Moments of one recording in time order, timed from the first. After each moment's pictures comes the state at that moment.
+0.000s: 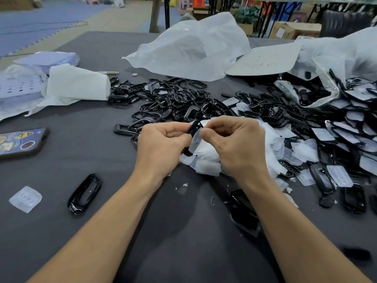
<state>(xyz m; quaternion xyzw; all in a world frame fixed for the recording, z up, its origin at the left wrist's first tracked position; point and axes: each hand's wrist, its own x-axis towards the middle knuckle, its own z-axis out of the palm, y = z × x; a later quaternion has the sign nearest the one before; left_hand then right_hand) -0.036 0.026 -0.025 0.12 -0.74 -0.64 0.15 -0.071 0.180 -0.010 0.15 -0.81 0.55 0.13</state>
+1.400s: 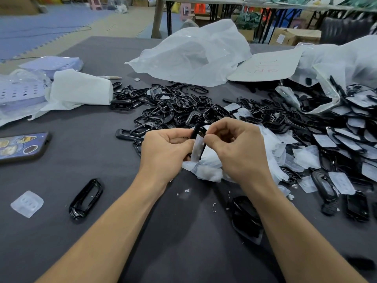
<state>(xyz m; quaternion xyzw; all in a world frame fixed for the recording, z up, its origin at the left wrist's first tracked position) -0.032 0.031 -0.018 0.11 -0.69 -0.71 0.14 -0.074 0.181 -0.009 0.18 -0.79 0.58 0.09</state>
